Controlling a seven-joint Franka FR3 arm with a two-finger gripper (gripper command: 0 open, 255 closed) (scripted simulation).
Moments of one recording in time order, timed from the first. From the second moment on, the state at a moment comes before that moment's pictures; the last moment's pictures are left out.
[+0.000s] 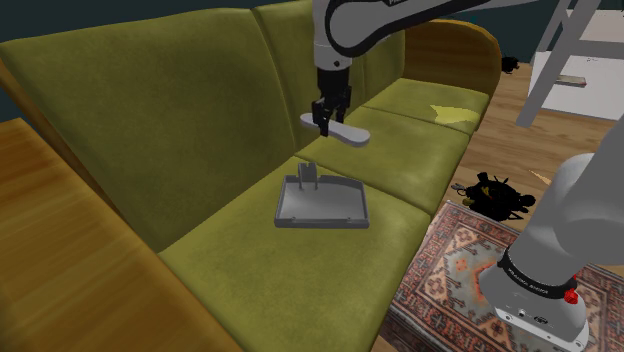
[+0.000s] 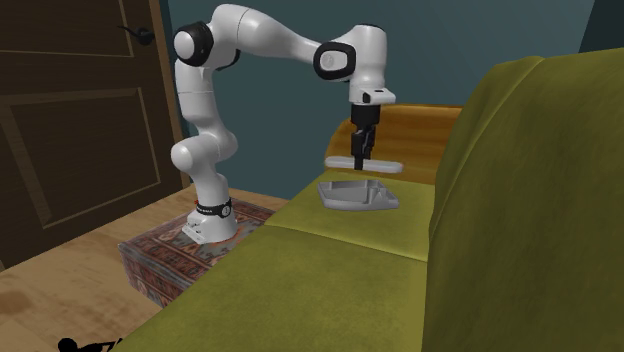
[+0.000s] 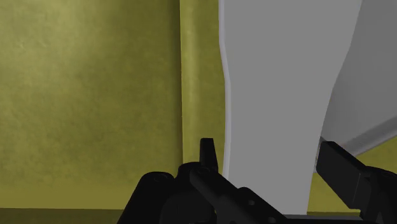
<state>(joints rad) 0.10 -0.07 0.09 -1.96 -0.02 1.90 0.11</state>
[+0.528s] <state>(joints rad) 0.19 -0.14 0.19 -2.02 0.00 1.90 0.29</state>
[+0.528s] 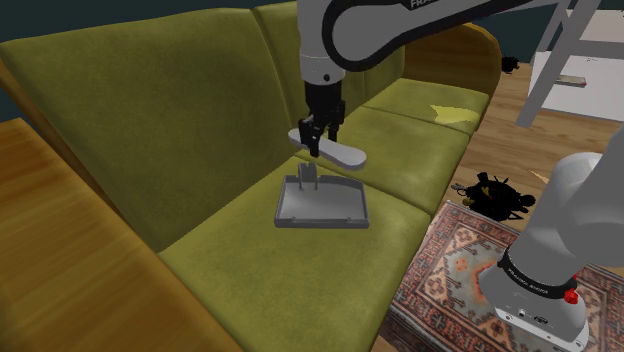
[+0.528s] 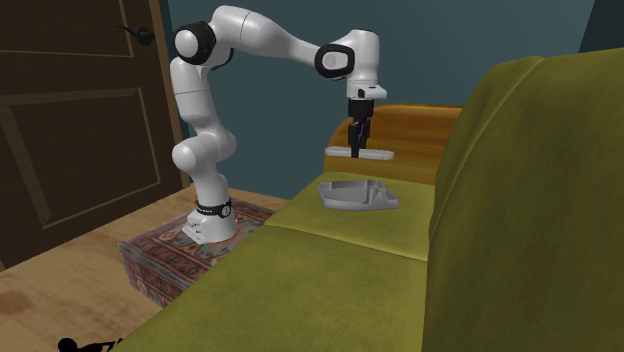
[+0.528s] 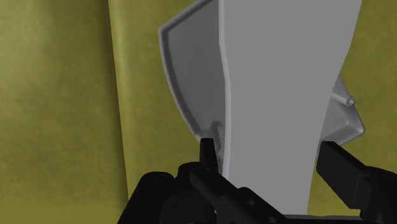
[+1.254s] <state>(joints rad) 0.21 -0.12 0.21 -2.13 0.00 2.02 0.34</state>
